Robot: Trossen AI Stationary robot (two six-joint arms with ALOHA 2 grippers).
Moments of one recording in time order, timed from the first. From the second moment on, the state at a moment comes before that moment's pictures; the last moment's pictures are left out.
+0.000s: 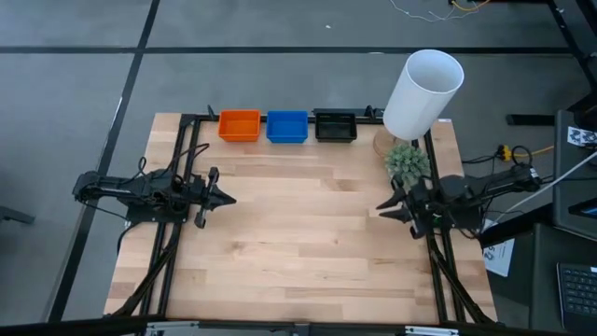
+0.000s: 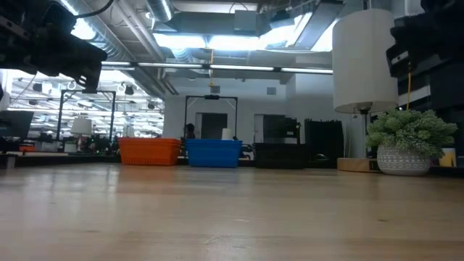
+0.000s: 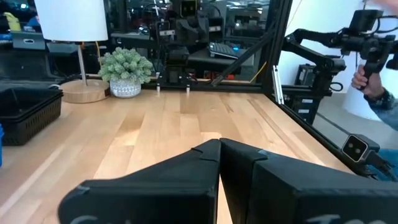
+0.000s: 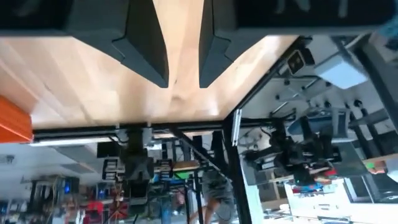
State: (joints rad) left arm -0.07 0.01 0.01 0.06 0.02 -0.09; right arm 0.28 0.18 0.13 0.05 0.02 0.15
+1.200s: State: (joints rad) left arm -0.07 0.01 0.01 0.06 0.02 -0.09; right arm 0.08 0.00 0.01 0.03 -0.10 0.04
